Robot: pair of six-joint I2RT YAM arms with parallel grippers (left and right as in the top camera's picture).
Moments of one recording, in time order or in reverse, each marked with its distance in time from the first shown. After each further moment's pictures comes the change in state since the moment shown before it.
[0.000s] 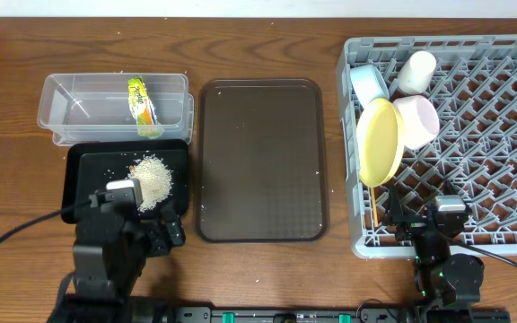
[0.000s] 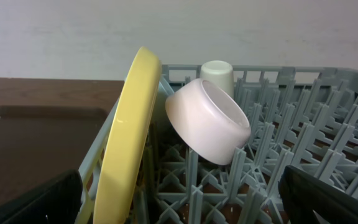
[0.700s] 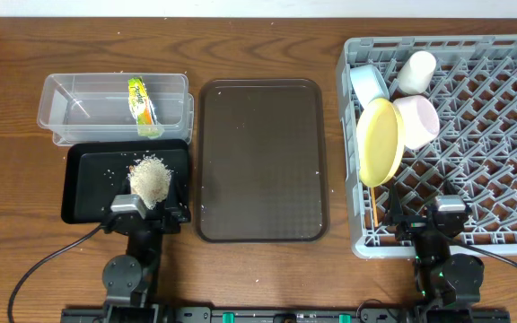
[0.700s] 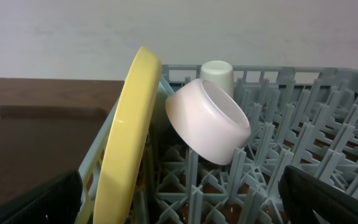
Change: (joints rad) left arm 0.000 -0.429 -0.703 0.927 -0.073 0.037; right arm 0.000 0.000 -0.001 0.002 0.000 0.000
